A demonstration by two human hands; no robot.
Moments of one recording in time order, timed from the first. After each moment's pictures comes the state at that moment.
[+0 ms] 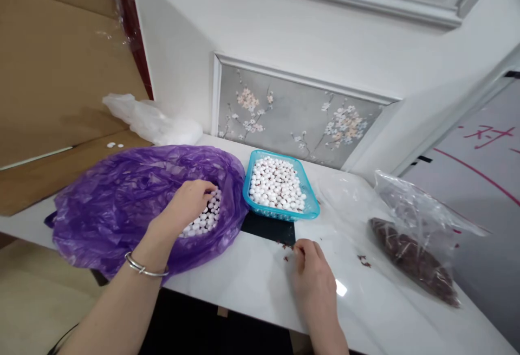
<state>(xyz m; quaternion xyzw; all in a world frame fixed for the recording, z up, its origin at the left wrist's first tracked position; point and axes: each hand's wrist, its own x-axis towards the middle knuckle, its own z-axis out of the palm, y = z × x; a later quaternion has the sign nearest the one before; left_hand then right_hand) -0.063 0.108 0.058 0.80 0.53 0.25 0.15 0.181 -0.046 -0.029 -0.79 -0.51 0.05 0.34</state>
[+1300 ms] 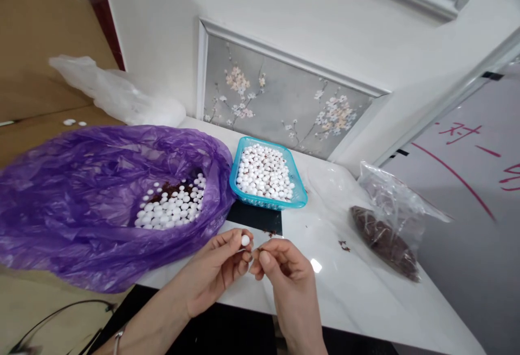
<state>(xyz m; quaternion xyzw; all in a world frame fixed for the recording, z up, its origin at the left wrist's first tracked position) 0.007 -0.002 0.000 0.27 0.21 0.34 0.87 0.140 -0.066 0.004 -0.49 -0.40 0.45 0.63</state>
